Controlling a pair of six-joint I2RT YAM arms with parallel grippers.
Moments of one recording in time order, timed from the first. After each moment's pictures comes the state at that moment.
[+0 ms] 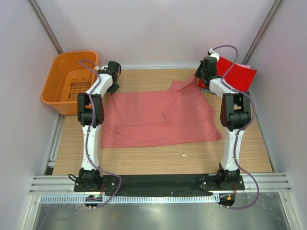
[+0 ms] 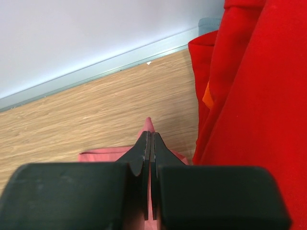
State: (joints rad) left arm -0.13 2.44 2.10 -0.77 -0.41 -0.63; right arm 0.09 2.19 1.68 0.08 0.10 0.39
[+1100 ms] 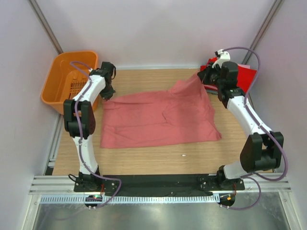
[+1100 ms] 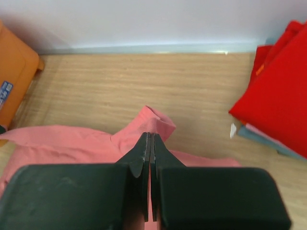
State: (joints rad) left arm -0.13 2.10 1.81 -0.91 -0.34 -0.60; right arm 0.09 1.51 1.24 0.03 -0.25 0.26
